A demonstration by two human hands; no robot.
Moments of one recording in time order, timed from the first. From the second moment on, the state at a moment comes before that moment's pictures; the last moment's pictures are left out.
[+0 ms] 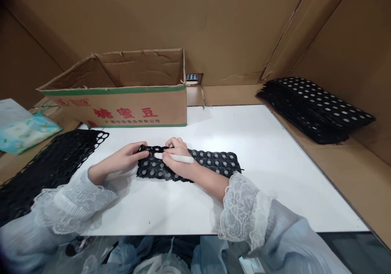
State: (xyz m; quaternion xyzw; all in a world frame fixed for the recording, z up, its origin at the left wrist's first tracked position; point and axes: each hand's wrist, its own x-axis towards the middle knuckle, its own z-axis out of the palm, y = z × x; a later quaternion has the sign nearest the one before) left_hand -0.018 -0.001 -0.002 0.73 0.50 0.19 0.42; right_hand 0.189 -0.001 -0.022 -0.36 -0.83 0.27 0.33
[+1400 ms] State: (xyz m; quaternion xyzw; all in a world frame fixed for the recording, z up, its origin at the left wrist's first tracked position) left_hand -0.022 -0.013 0.000 0.70 0.59 0.11 0.40; right_hand 0.176 -0.022 -0.024 -0.34 -0.78 0.41 0.33
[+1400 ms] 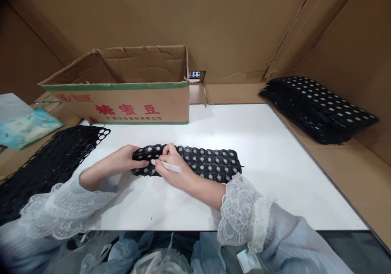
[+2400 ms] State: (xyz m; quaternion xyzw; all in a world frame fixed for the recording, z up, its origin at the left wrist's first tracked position) left_hand -0.022 -0.005 0.001 0.47 0.55 0.25 0.65; right_hand 0.171 -0.019 -0.021 -0.44 -0.70 0.42 0.39
